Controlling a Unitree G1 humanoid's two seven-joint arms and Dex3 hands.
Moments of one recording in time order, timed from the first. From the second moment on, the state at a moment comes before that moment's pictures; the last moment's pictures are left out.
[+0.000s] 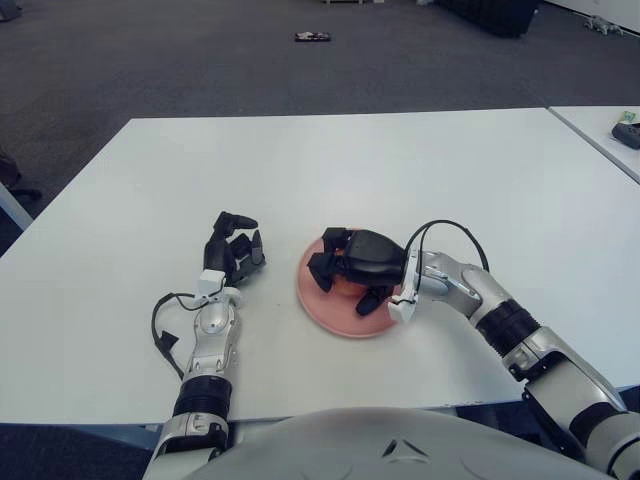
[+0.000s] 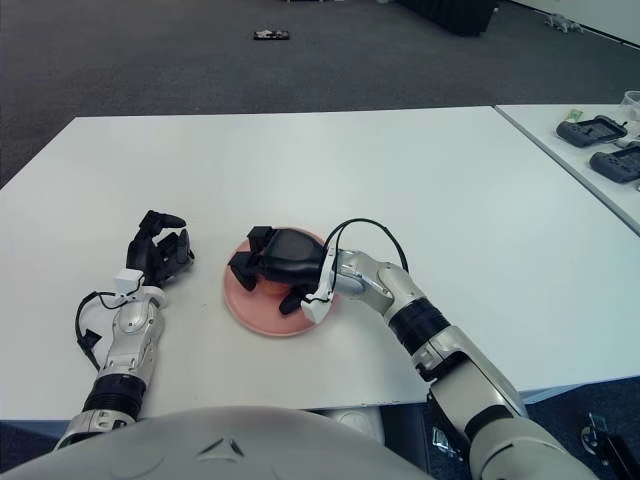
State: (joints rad) left arm -0.01 0.01 0.13 0.46 -0.01 -0.47 0.10; right arm -0.40 -0.39 0.58 0.26 -0.84 -0.76 0.17
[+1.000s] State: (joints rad) left arm -0.01 0.02 0.13 0.45 -0.01 -0.45 0.10; right arm -0.28 -0.48 0.50 -0.01 -0.65 -0.50 0.45
